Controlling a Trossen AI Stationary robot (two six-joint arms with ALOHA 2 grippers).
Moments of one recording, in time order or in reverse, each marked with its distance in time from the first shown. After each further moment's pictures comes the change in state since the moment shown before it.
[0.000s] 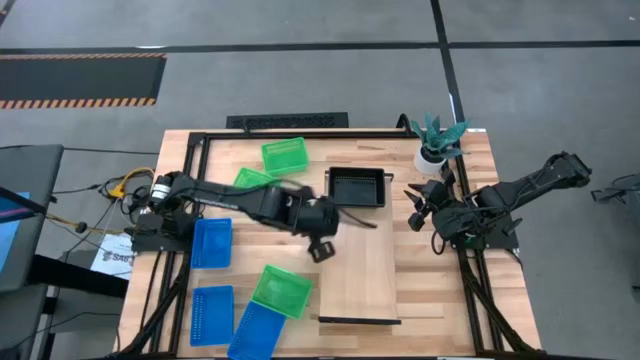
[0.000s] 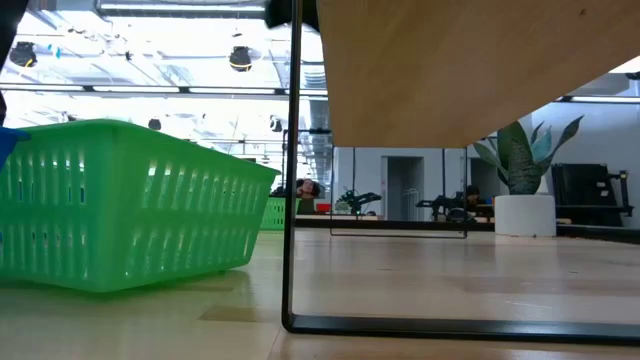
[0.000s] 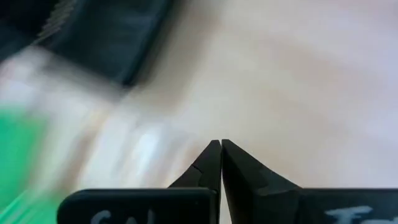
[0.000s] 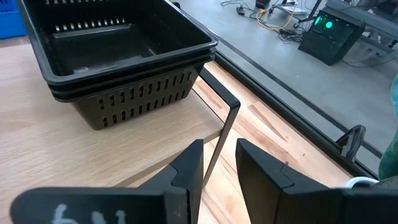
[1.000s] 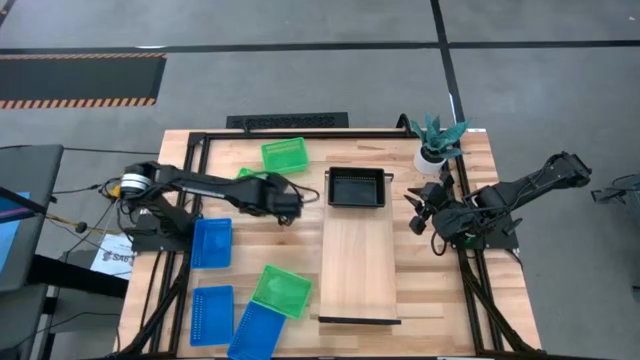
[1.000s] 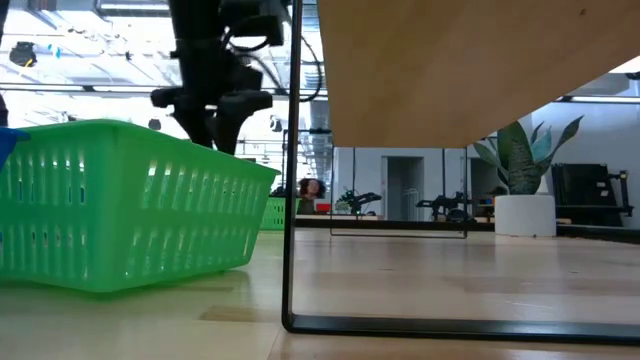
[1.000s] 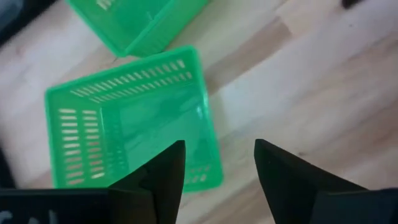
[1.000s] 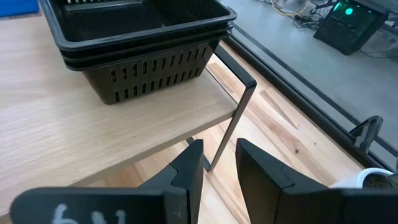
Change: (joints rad) left arm 0.214 -0.269 -0.724 0.118 -0.160 -0.433; right arm 0.000 0.000 0.000 -0.039 -0.079 0.004
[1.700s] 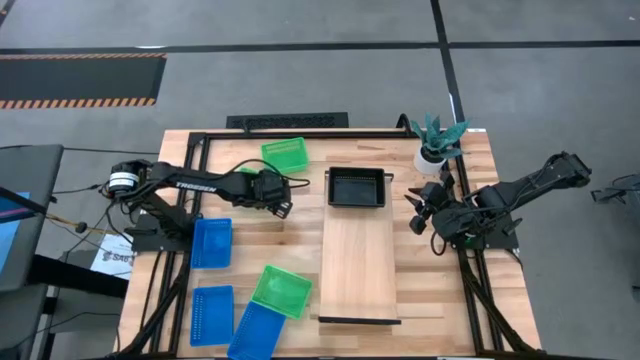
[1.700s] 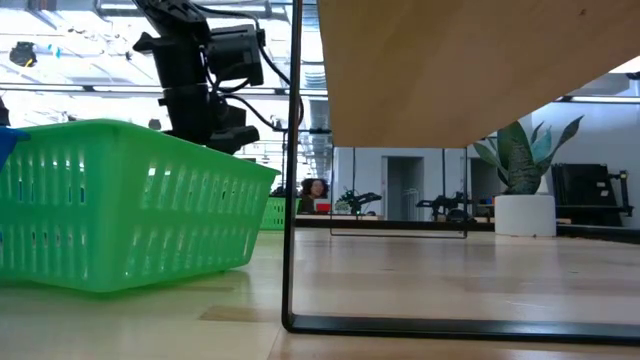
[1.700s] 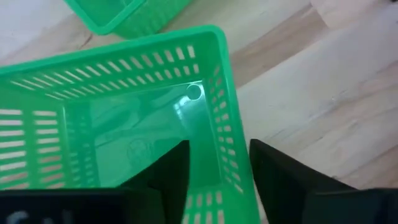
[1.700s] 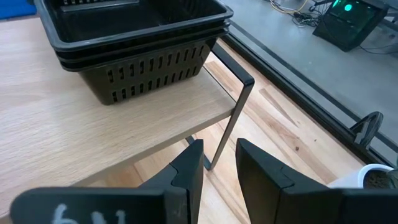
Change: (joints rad) left arm 0.143 -0.073 -0.268 0.342 0.110 0.107; right arm 0.000 0.000 0.000 -0.007 0.000 0.023
